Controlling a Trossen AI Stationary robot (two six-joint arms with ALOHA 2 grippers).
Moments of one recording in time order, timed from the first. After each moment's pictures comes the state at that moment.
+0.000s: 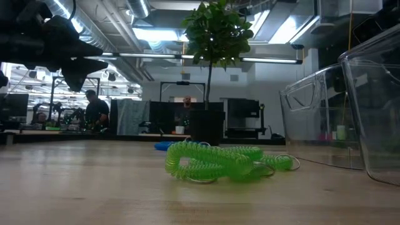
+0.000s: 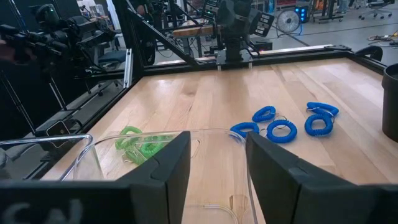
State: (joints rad) left arm 0.08 0.06 0.01 0.01 -0.01 -0.43; right arm 0.12 0.12 0.01 0.01 -0.01 0.13
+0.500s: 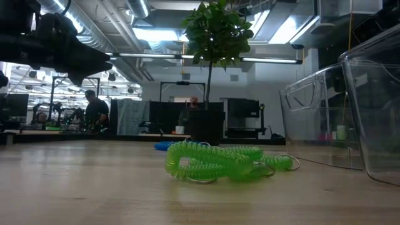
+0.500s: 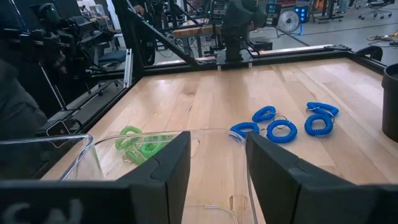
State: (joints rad) left arm 0.11 0.06 0.01 0.03 -0.16 -0.22; right arm 0.12 0.12 0.01 0.01 -0.01 0.13
